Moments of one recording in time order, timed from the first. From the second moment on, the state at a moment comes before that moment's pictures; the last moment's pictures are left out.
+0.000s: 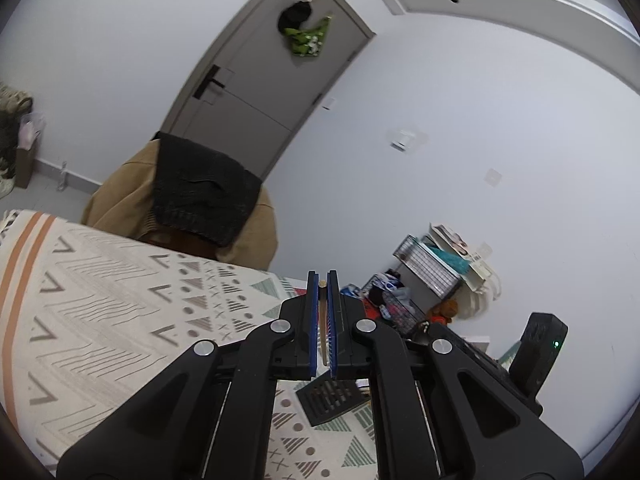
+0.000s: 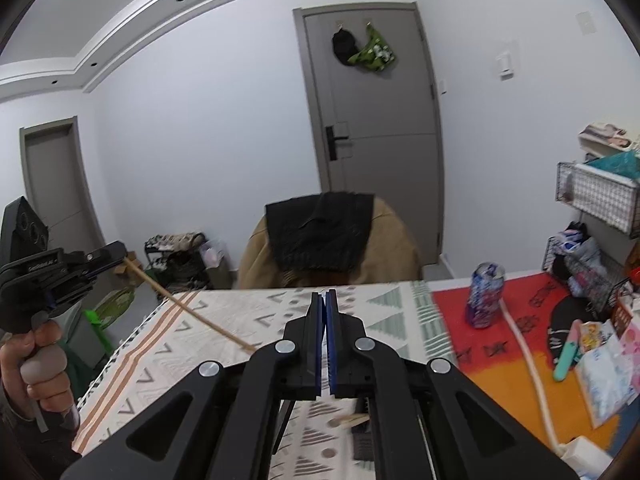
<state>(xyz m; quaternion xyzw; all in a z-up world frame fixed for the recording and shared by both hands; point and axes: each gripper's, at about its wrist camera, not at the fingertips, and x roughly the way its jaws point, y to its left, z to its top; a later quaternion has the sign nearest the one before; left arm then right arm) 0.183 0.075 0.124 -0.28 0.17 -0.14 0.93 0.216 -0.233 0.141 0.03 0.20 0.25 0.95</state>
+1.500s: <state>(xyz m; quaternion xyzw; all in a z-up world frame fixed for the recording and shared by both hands) 0.232 -0.025 0.149 -0.17 0.23 -0.20 0.94 0.228 -0.256 0.090 0.02 0.23 0.22 0.95</state>
